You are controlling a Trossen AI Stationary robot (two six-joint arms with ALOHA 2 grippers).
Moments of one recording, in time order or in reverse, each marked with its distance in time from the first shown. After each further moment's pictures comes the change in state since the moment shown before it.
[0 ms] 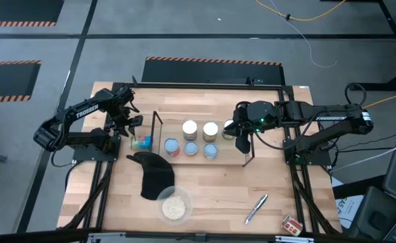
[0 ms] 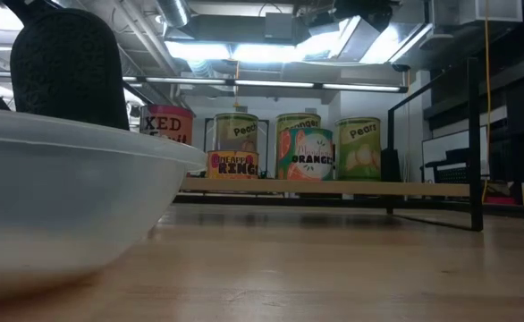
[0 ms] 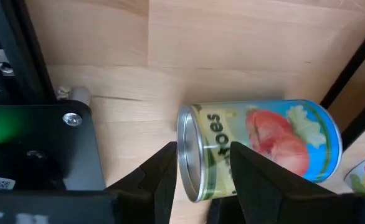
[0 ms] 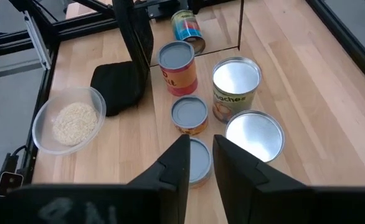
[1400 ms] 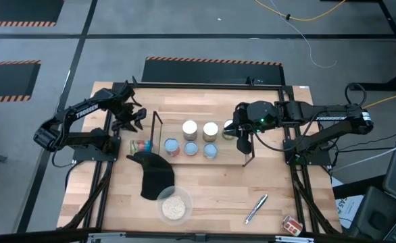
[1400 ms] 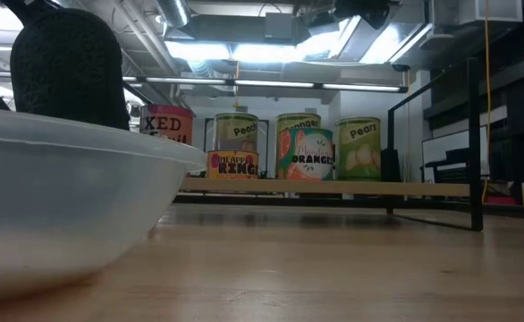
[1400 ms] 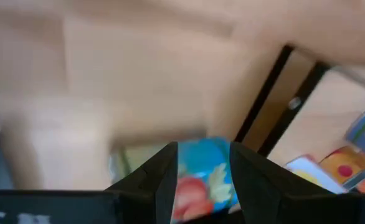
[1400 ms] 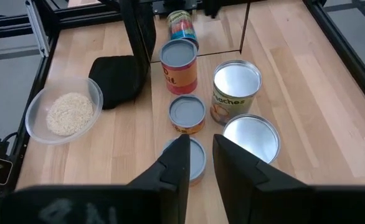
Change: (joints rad) left arm 0.016 0.000 0.002 0.184 0.134 -0.112; right arm 0.000 0.000 0.000 0.000 -0.008 -0.088
